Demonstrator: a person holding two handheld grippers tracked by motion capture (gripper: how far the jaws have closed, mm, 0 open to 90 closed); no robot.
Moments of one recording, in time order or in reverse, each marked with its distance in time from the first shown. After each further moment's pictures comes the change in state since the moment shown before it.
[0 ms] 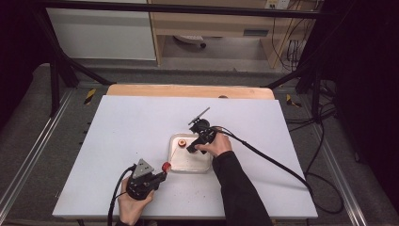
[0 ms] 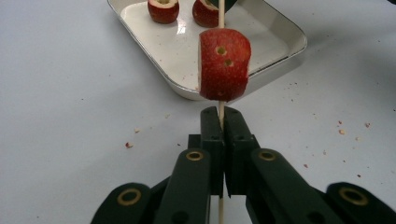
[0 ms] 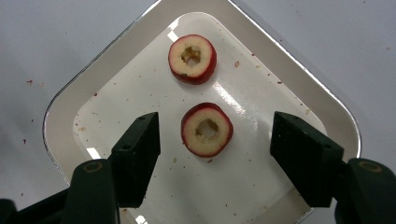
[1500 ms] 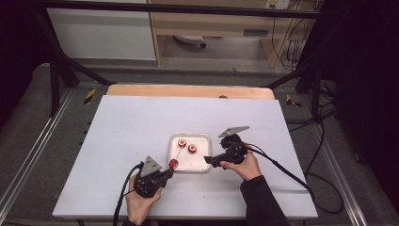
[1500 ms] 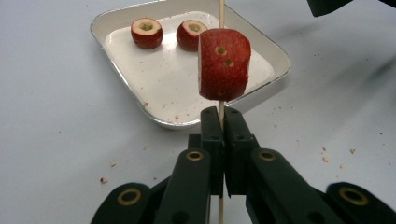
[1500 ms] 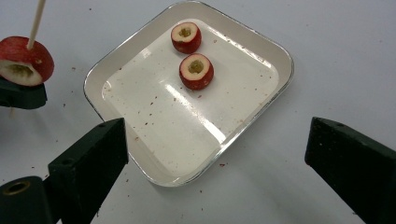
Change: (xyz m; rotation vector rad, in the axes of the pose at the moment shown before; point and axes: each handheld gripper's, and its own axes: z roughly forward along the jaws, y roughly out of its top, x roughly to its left) left arm -0.015 0.013 0.008 -0.034 0.001 0.008; right arm -0.004 -0.094 -0.054 -0.323 -0.005 0.043
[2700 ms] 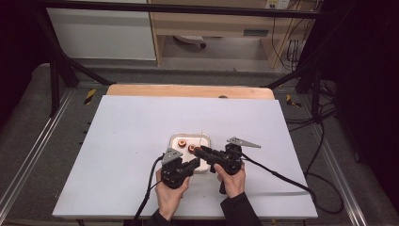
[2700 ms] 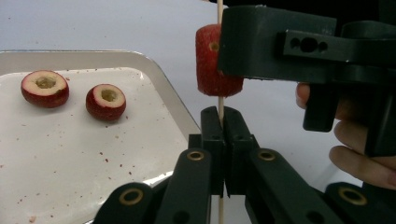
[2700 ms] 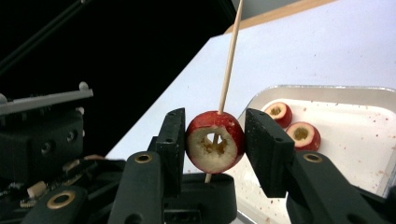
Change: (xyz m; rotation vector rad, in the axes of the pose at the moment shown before) left arm -0.047 0.045 0.041 -0.139 -0.111 -0.227; right arm 0.039 -0.023 -0.005 -0.462 0.265 0.390
